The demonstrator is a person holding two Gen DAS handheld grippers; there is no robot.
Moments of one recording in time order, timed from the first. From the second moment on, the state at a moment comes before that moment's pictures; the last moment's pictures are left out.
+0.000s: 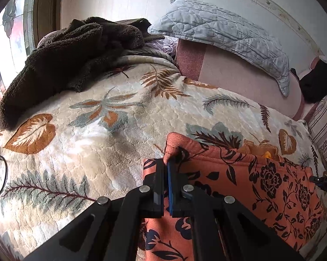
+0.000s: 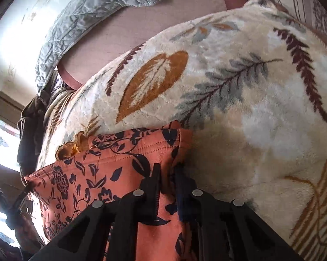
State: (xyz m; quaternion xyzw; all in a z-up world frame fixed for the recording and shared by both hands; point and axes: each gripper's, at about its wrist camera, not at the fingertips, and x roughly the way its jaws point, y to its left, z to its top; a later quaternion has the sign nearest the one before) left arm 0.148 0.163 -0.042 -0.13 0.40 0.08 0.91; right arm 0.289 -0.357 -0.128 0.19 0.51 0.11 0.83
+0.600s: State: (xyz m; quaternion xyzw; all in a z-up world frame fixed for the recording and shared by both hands) left arm 0.130 0.170 -0.033 -0.11 0.39 0.14 0.90; right arm 0.252 -0.374 -0.100 0.23 0.44 0.04 0.87
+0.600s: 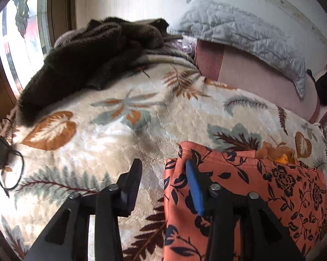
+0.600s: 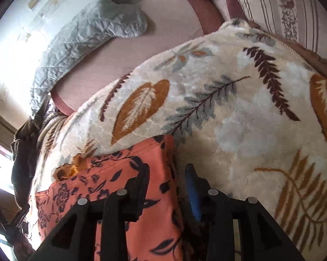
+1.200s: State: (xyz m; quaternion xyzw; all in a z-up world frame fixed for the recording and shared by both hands) left arm 0.045 0.091 -0.061 -0.06 0.44 0.09 0.89; right arm 0.096 -0.364 -0.125 0.42 0.41 0.17 0.79
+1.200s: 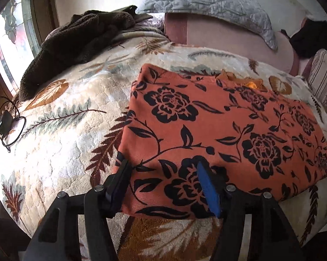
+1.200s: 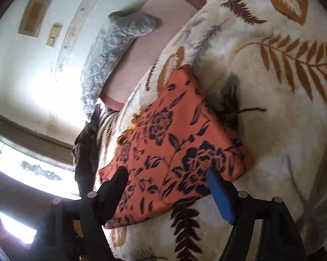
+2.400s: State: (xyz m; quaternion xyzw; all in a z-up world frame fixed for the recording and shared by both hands) left arm 0.008 0.082 -0.029 -0.08 0.44 0.12 0.89; right arm 0.062 -0.348 -0.155 0.43 0.46 0.19 0.75
